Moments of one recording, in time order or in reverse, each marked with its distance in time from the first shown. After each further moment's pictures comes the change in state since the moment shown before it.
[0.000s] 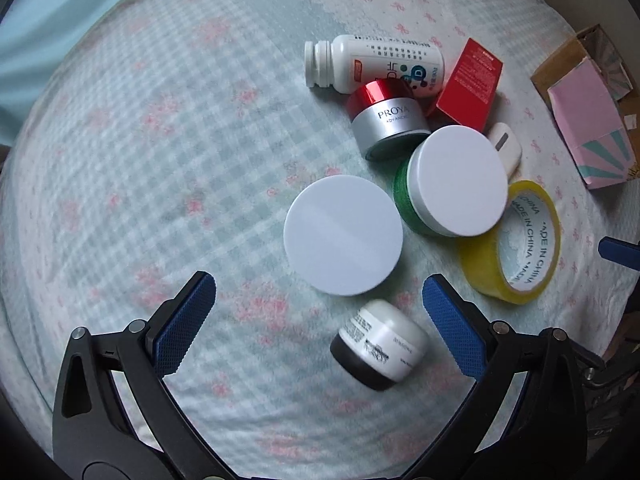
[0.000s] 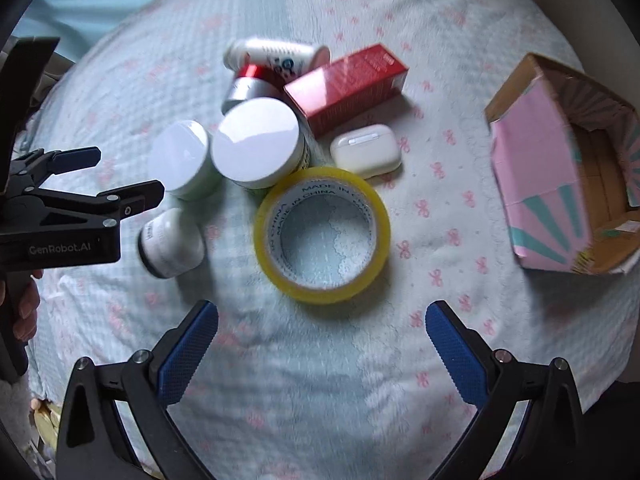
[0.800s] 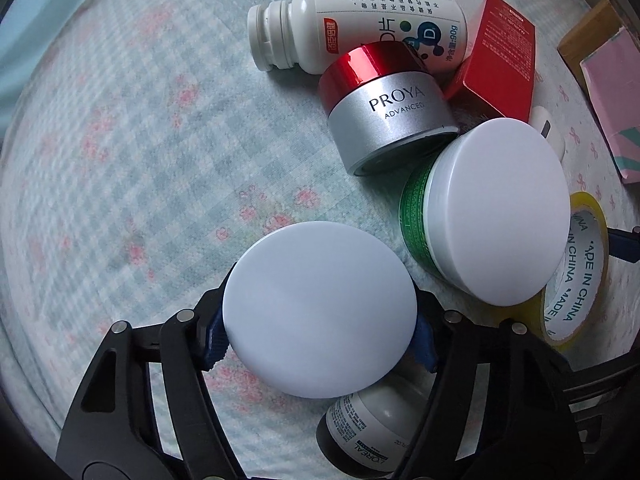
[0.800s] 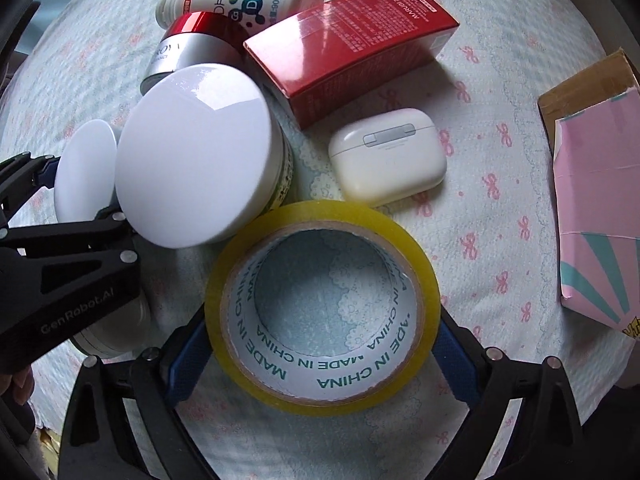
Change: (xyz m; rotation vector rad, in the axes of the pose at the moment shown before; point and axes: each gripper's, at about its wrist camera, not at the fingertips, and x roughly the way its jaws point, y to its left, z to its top) left arm 0.066 -0.028 0.029 0.070 0.056 0.021; right arm 0.067 0.020 0.055 0.037 0.110 -0.064
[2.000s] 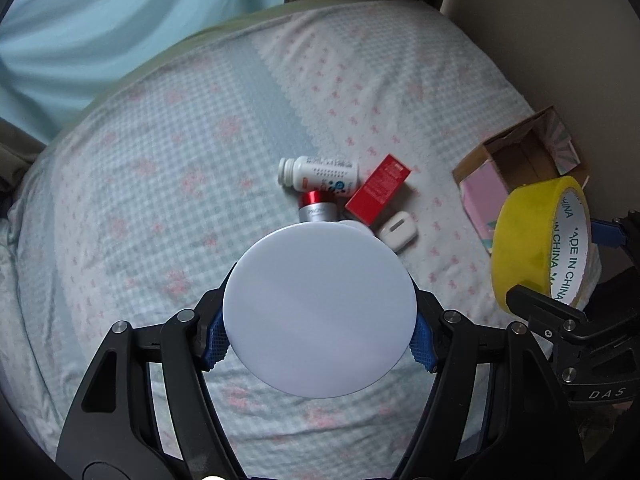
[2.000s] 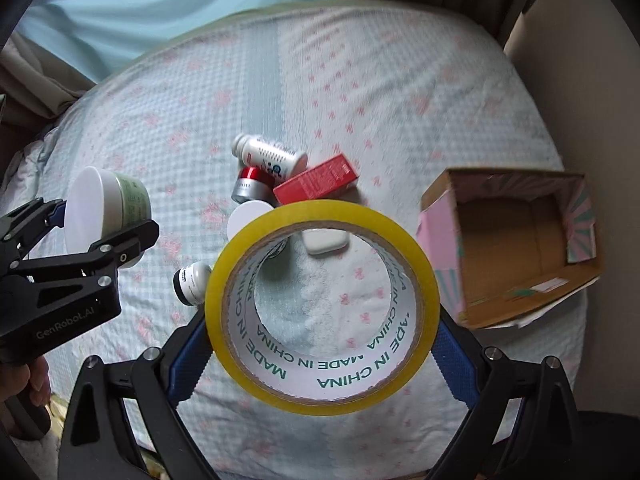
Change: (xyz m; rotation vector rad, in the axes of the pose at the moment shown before) left arm -0.247 -0.027 -0.018 -0.196 -0.230 -0.054; right arm -0.228 -0.074 -0.038 -0.120 -0.250 0.044
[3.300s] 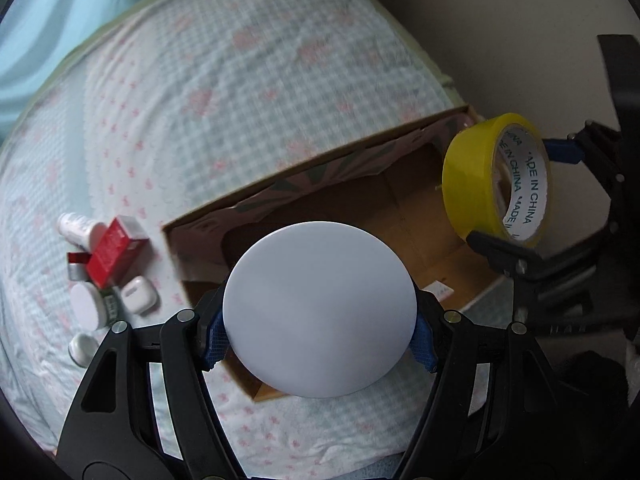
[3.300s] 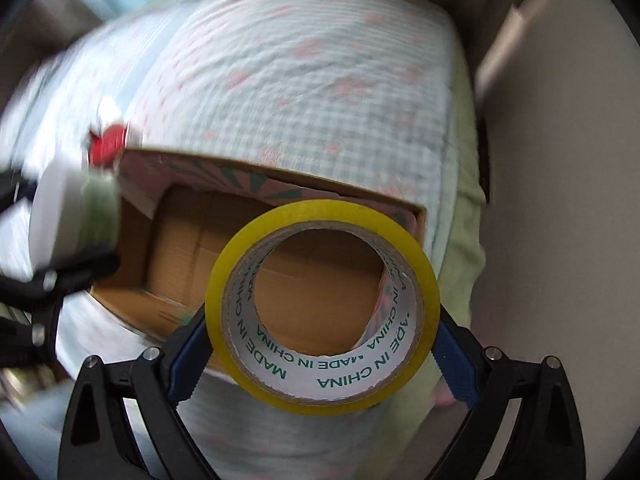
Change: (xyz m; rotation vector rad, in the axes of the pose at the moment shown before) left arm 0.134 -0.356 0.131 -0.043 0.193 -0.037; right arm 0.062 -0.351 0.049 -0.452 0.071 -0.029
